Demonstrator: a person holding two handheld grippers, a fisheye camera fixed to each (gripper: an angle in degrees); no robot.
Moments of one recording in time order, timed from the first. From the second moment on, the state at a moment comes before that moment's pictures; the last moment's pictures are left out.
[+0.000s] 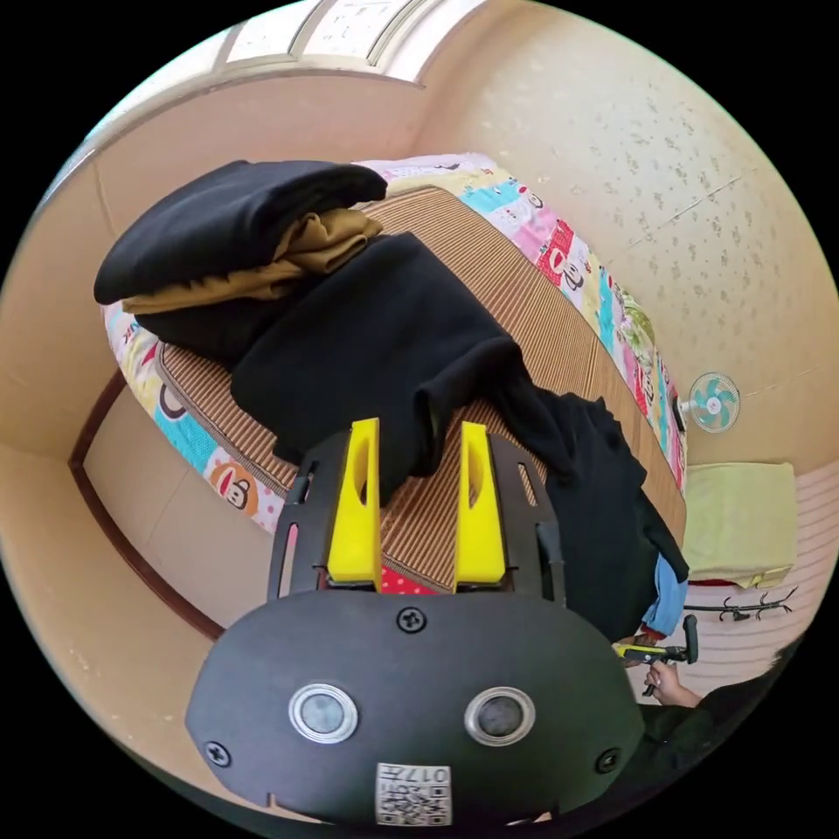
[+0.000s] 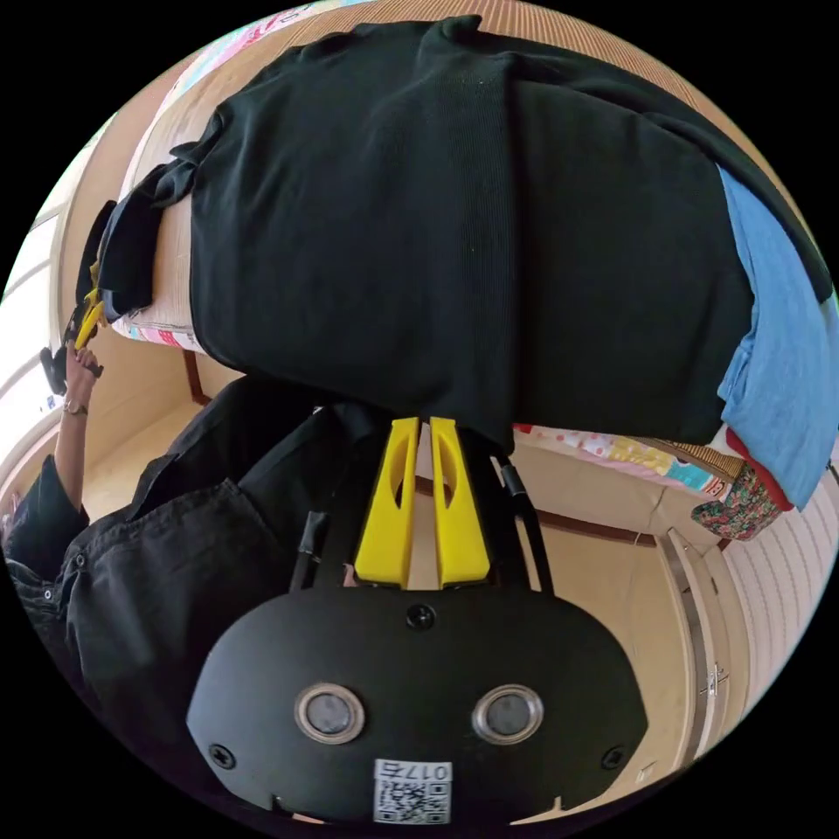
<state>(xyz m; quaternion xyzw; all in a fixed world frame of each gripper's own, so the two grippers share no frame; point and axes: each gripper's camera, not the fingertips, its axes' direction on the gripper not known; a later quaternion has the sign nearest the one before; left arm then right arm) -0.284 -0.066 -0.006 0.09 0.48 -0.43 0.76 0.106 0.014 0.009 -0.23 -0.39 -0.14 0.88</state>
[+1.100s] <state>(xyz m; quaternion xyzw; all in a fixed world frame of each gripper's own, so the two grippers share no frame) -0.122 -0.112 -0.177 0.08 0.64 -0.25 0.72 0.283 -0.158 0.067 0.00 -0.38 0.06 0.92</state>
